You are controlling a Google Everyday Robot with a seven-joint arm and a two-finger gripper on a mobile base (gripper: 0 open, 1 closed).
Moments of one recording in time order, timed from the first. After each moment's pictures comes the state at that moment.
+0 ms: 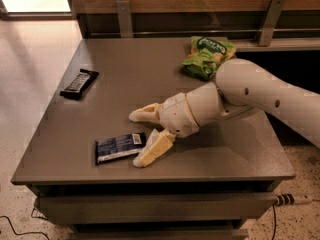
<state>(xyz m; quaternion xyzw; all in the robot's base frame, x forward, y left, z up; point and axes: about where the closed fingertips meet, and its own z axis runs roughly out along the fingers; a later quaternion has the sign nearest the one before) 0.466 0.047 0.807 -0.65 0.57 0.36 0.36</state>
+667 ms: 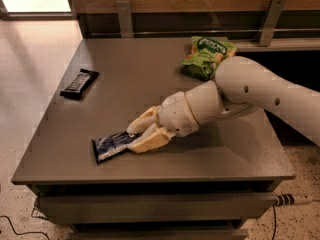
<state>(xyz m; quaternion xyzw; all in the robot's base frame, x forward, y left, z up) 0.466 0.048 0.813 -0.65 0.57 0.36 0.35</state>
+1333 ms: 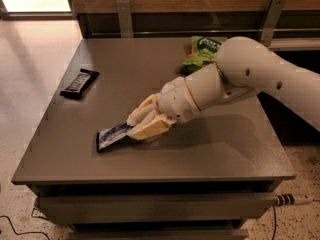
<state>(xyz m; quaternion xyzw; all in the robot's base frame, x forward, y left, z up) 0.474 0.050 0.844 -0.67 0.55 0.35 0.35</state>
